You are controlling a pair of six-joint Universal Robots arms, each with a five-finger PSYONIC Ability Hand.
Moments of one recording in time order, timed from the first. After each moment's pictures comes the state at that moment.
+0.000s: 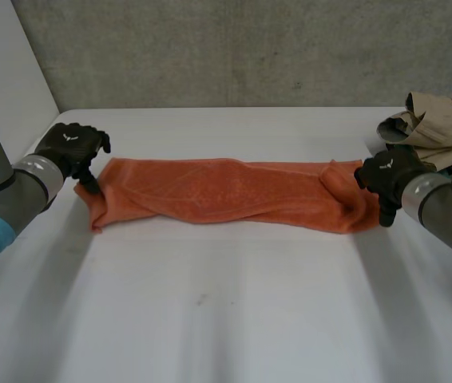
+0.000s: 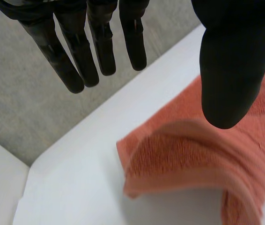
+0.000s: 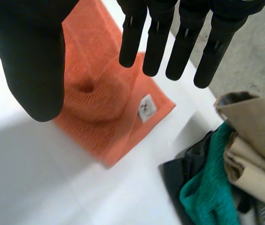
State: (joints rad) left arm 4.56 -2.11 -1.29 3.16 -1.38 3.57; right arm 1.80 -1.04 1.29 0.19 1.44 2.41; left_hand 0.51 0.51 0.51 0.49 0.31; right_hand 0.56 0.55 0.55 0.56 0.35
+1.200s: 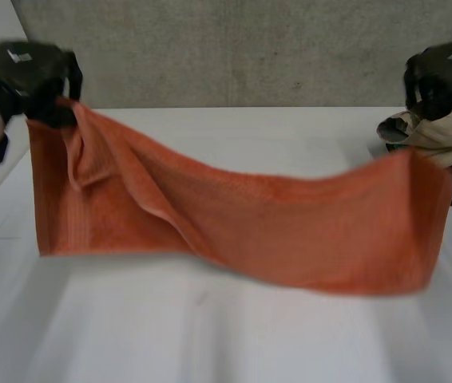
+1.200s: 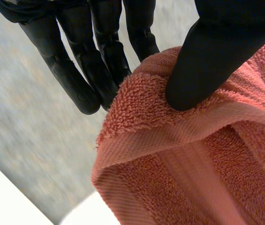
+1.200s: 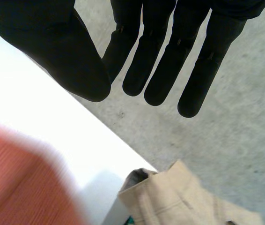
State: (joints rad) left arm 4.56 -1.70 -1.28 2.93 -1.31 3.45; right arm 1.65 -1.20 1.04 0.26 1.24 2.77; left_hand 1.14 1.20 1.18 1.19 0.97; right_hand 1.14 1.18 1.19 1.20 1.02
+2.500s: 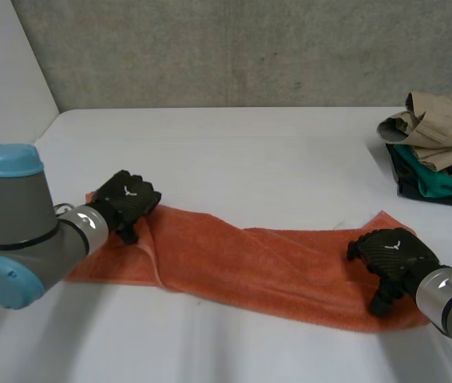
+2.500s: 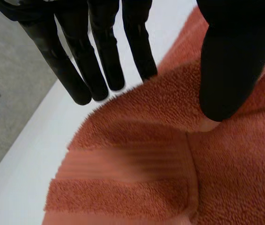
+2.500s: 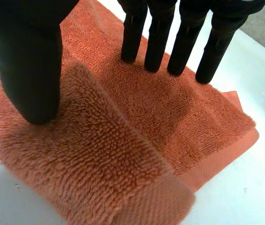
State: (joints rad) left arm 4.43 -2.12 -1.50 3.20 -1.29 3.90; right arm 1.73 -1.34 1.96 -0.03 1.31 2.61; left_hand 0.84 0.80 0.80 0.81 0.63; right_hand 0.56 0.56 0.55 0.56 0.38
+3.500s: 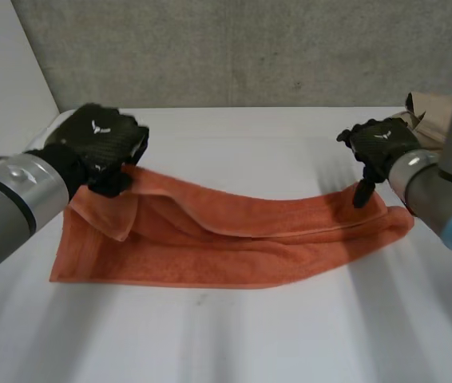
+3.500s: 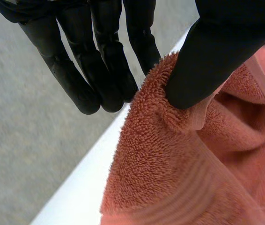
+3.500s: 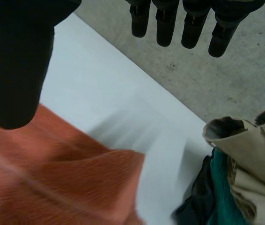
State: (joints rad) left arm 4.36 -1.66 -1.50 2.98 -1.31 3.67; right arm 1.89 -1.11 1.24 0.19 1.53 2.76; left_hand 1.16 1.19 1.18 1.19 0.98; right_hand 0.22 0.21 0.21 0.22 0.05
